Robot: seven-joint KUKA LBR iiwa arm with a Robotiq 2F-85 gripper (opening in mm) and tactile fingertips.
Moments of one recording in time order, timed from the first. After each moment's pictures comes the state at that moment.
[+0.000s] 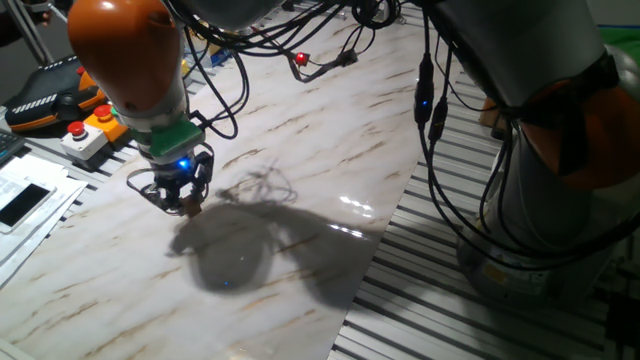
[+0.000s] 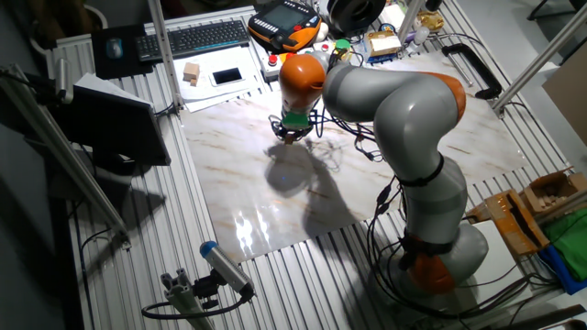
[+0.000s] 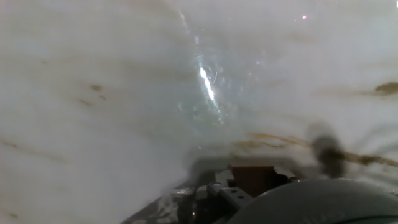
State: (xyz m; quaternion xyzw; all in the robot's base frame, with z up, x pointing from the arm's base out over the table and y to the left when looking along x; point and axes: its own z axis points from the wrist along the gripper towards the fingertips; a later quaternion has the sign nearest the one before) arm 0.594 0.186 0.057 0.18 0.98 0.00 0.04
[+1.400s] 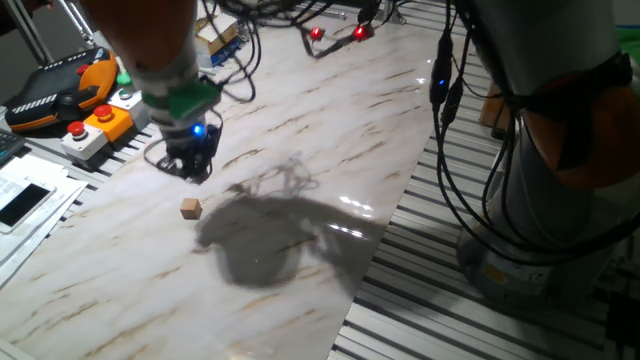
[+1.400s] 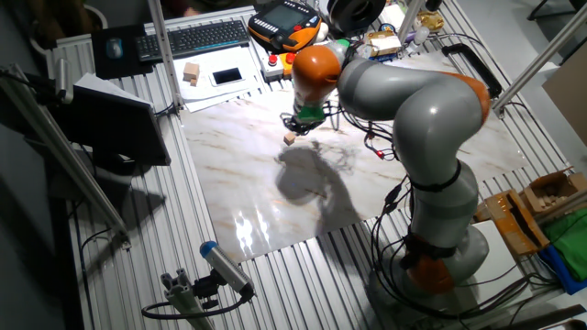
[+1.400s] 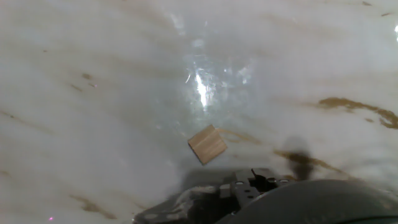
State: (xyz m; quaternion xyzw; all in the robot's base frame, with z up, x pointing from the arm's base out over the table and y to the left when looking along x) arm 0.572 0.147 0.123 0.08 1.00 -0.01 0.04
